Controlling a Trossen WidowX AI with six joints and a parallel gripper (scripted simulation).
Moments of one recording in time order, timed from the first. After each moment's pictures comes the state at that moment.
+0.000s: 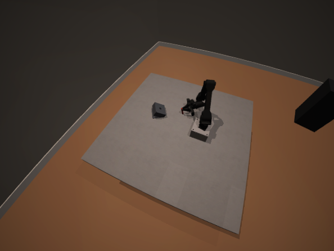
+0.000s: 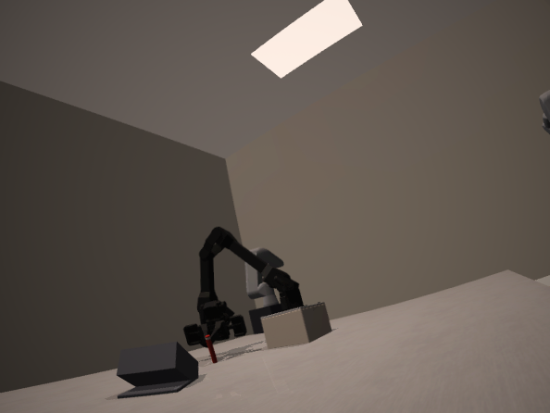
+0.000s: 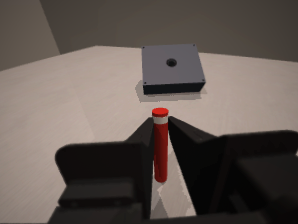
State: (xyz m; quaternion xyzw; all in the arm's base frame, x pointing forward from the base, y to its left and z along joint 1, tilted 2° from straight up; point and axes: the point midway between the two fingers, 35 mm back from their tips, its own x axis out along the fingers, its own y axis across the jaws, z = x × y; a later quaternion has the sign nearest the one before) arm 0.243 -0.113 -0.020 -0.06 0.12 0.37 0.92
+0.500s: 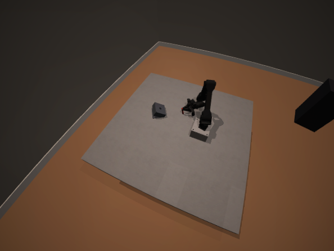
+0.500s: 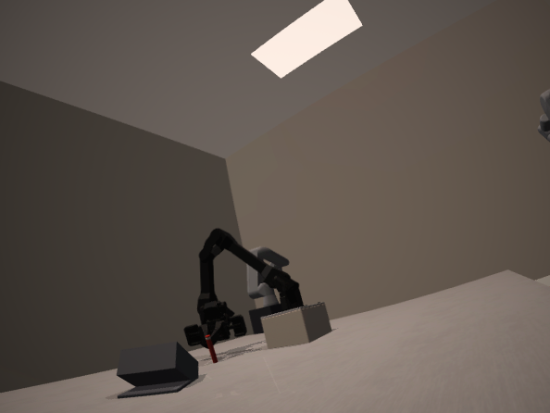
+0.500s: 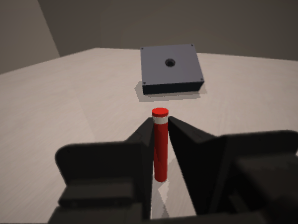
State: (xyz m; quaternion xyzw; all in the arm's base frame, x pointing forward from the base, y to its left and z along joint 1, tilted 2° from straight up) arm 0.240 -0.116 -0.020 -0.05 0.12 0.37 0.92
